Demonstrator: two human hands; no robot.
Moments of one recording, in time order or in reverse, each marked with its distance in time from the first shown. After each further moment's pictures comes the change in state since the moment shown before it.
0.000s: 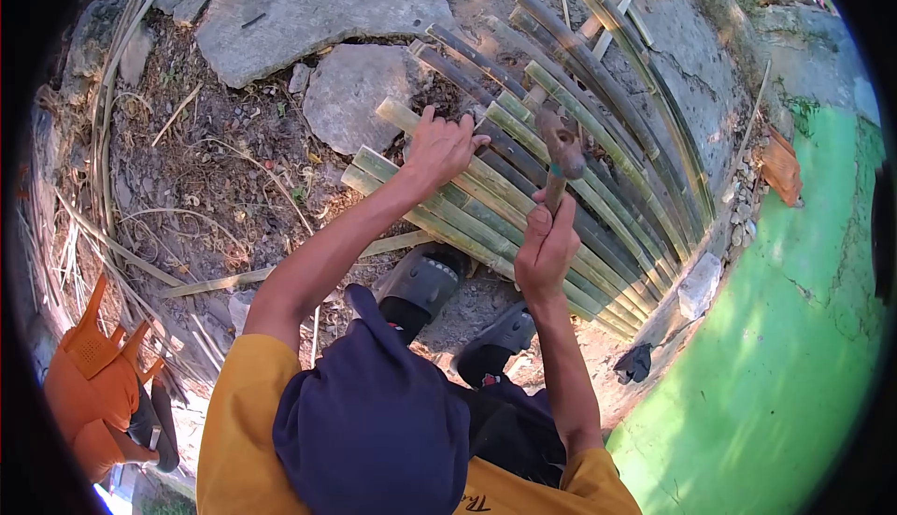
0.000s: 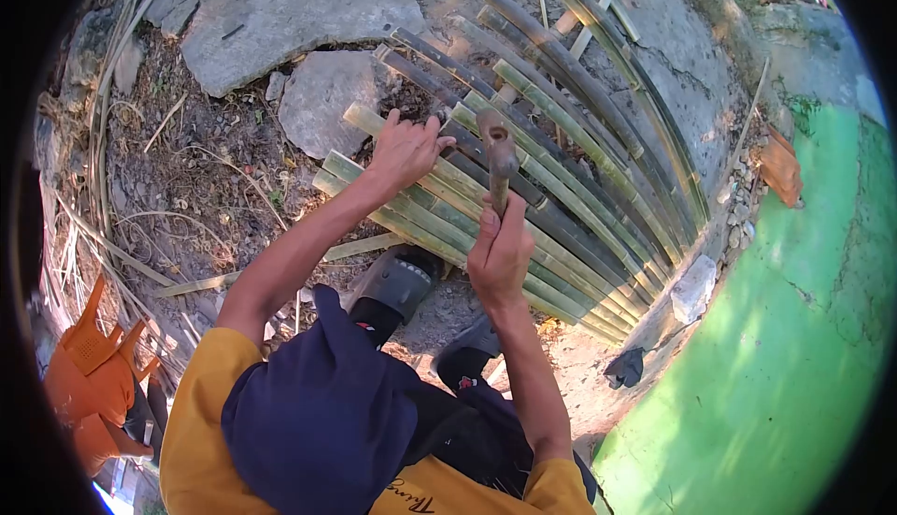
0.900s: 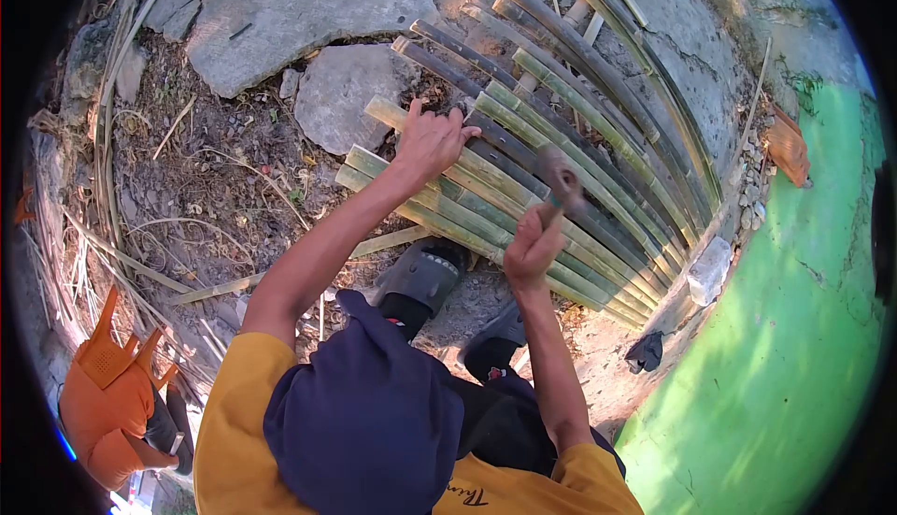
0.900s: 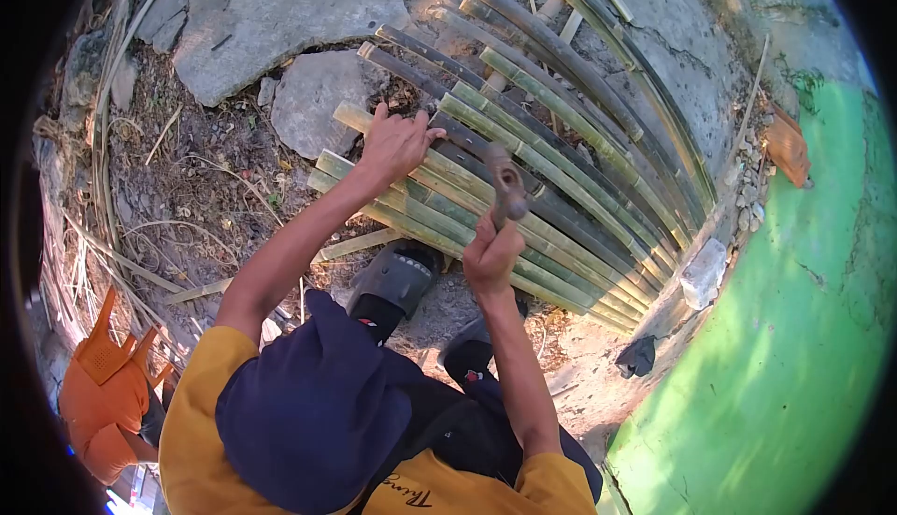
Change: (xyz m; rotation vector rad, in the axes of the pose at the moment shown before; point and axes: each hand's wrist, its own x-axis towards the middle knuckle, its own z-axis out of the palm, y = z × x) left_hand 0.003 -0.003 -0.001 0.037 -0.064 0.019; right_hand -0.029 0.051 0.026 0.093 0.072 0.097
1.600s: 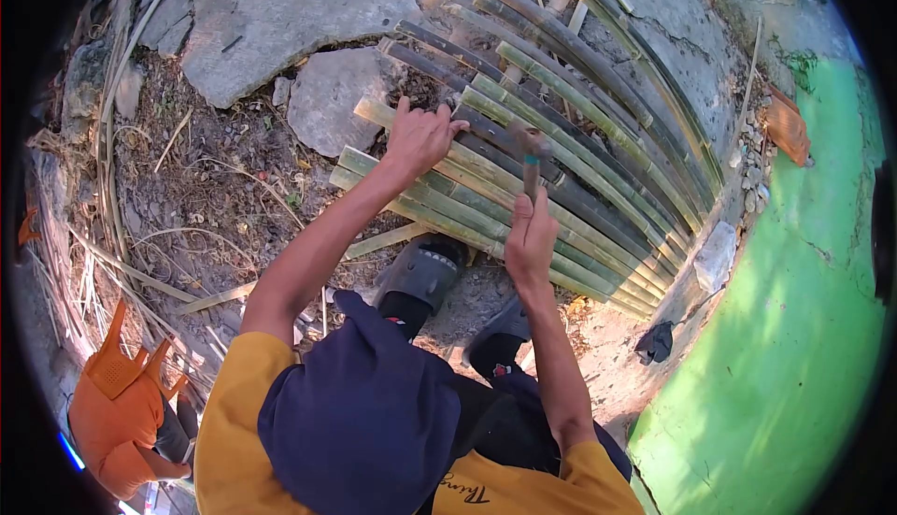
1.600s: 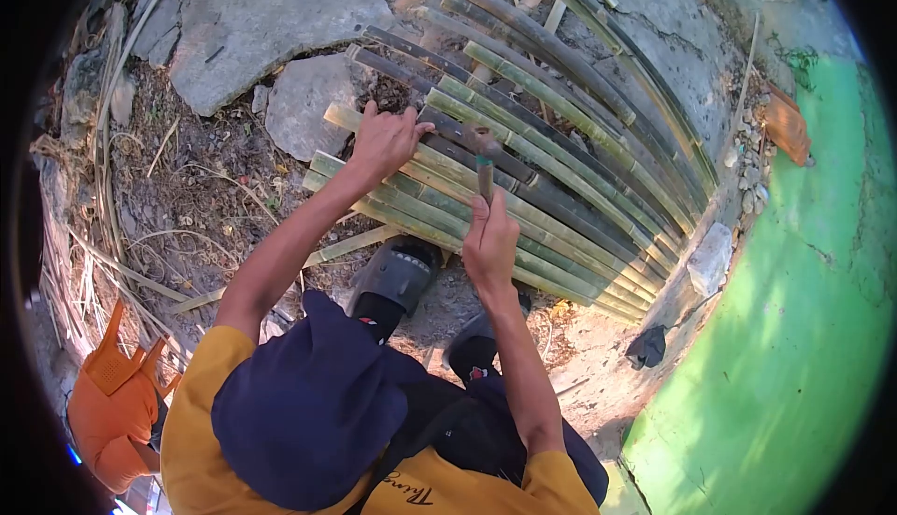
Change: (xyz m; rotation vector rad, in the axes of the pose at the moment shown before) left_hand 0.006 0.003 -0.004 -0.007 0.009 0.014; right_hand 0.002 -0.009 -0.020 -0.072 -0.085 0.144
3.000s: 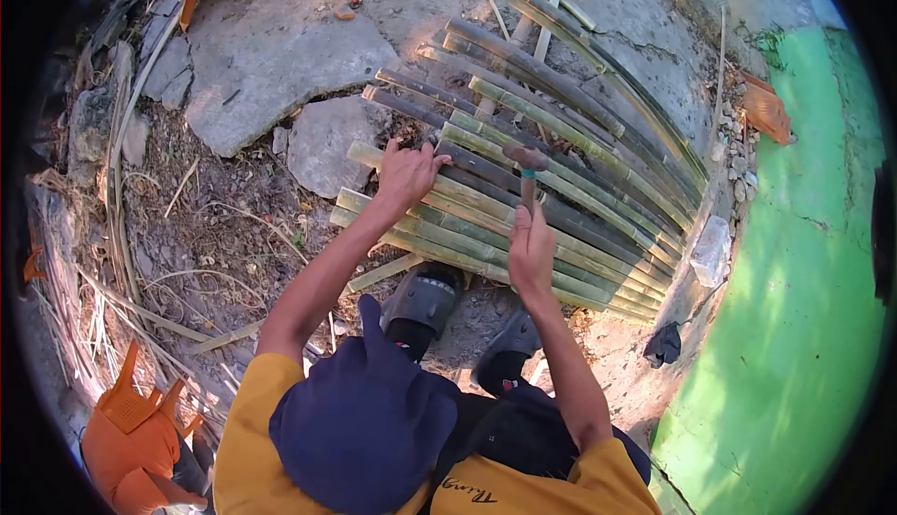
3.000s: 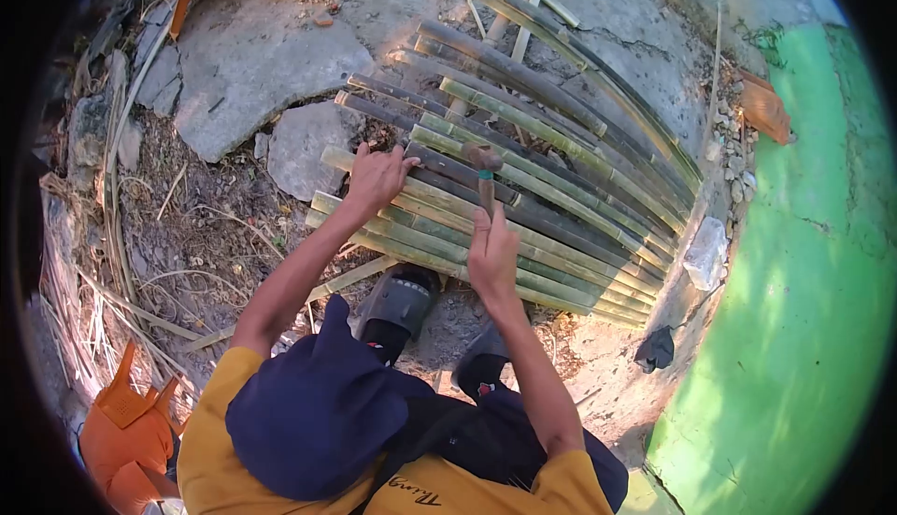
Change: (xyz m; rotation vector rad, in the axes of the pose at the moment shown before) left_hand -0.003 -0.001 0.003 0.056 0.066 0.049; right_hand 0.011 -0.010 -0.021 0.046 0.044 0.064
